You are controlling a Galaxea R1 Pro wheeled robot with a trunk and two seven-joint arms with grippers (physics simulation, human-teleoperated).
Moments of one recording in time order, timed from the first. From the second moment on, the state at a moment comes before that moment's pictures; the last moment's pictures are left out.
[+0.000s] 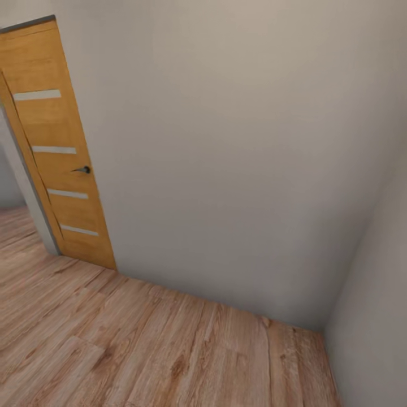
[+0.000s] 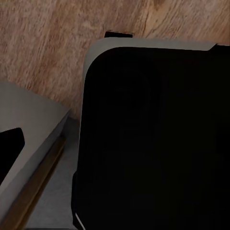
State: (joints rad) left arm 0.00 0.02 0.01 -0.03 0.11 -0.11 0.01; right arm -0.12 -0.05 0.55 0.03 -0.32 -0.15 0.03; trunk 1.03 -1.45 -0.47
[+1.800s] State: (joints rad) left arm 0.00 0.02 0.01 -0.03 0.11 -0.11 0.00; right arm -0.12 -0.05 0.55 0.03 -0.32 -0.15 0.03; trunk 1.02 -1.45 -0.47
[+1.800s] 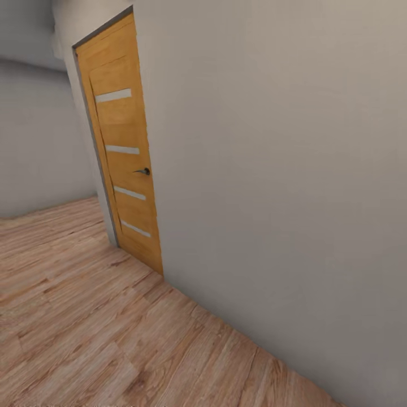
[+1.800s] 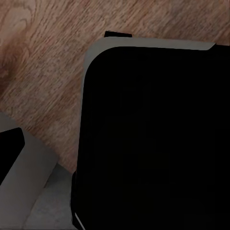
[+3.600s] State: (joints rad) left arm 0.00 0.02 0.01 -0.03 0.11 -0.11 0.01; right arm -0.12 -0.05 0.55 0.03 -0.31 -0.14 0.04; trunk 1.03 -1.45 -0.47
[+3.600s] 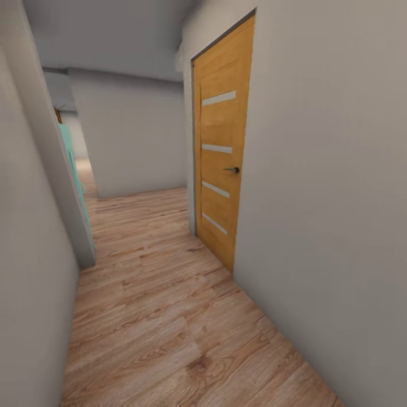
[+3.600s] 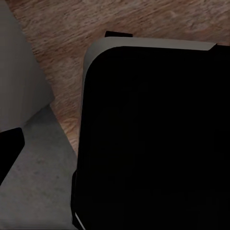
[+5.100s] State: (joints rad) left arm 0.00 0.02 0.01 -0.03 0.11 -0.11 0.01; right arm -0.12 -0.06 0.54 0.03 -0.24 -0.14 0.08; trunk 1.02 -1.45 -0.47
